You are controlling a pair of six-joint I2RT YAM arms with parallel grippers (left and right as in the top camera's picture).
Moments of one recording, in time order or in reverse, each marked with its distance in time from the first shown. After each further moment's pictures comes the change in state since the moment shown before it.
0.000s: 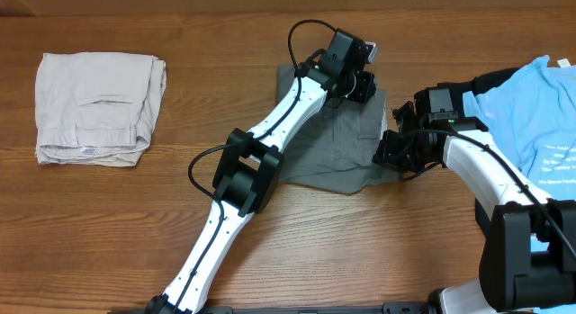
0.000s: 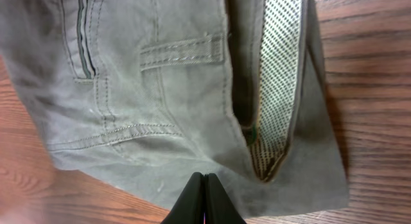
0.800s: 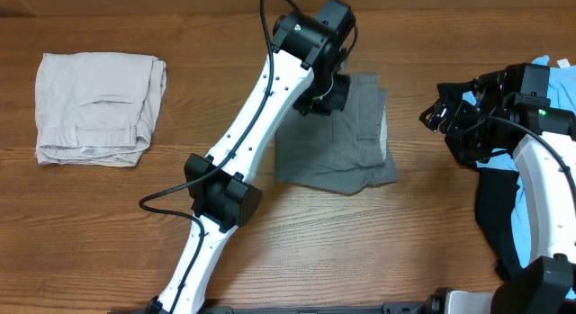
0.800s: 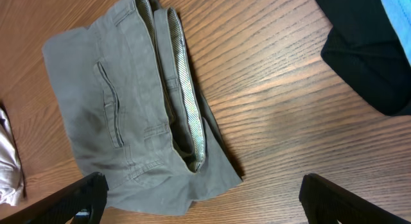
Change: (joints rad) left arm -0.007 -0.297 0.258 -1.101 -0.203 -0.033; right arm -0.285 -0.173 0.213 -0.227 0.050 0.000
